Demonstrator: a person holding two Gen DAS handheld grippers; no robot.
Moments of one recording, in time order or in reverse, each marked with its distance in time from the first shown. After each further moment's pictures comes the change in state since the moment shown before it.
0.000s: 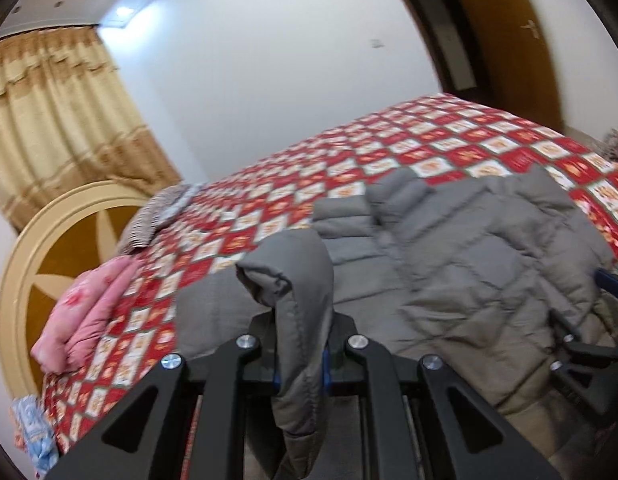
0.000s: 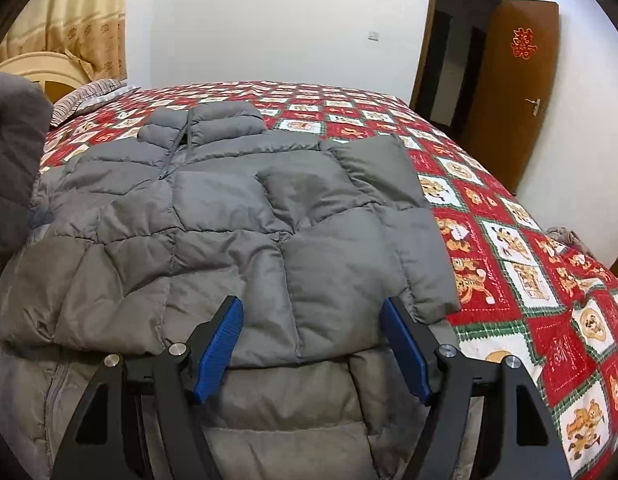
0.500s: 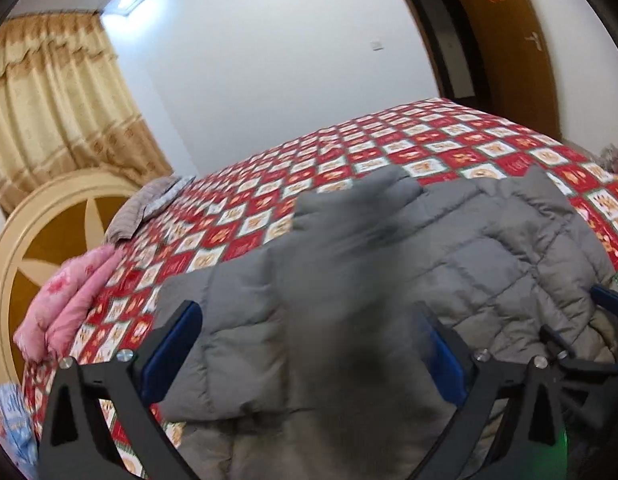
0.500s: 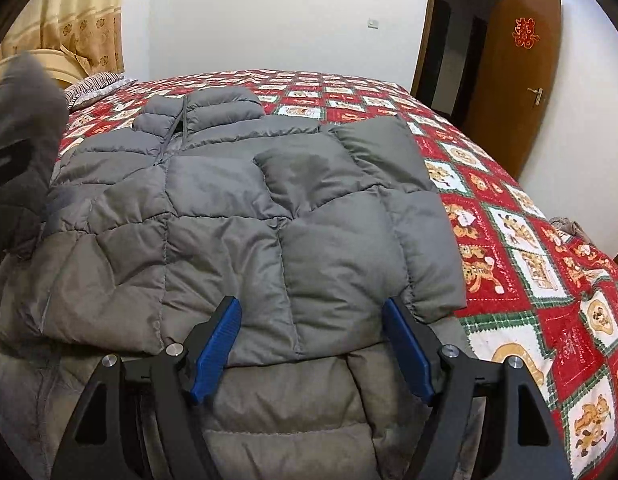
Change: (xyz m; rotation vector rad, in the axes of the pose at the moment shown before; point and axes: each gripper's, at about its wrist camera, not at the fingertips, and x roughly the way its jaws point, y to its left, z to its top) left arm 0.014 0.003 -0.008 -0.081 0.008 -0.019; right arm 0.011 -0.003 -0.003 0.015 0.049 0.023
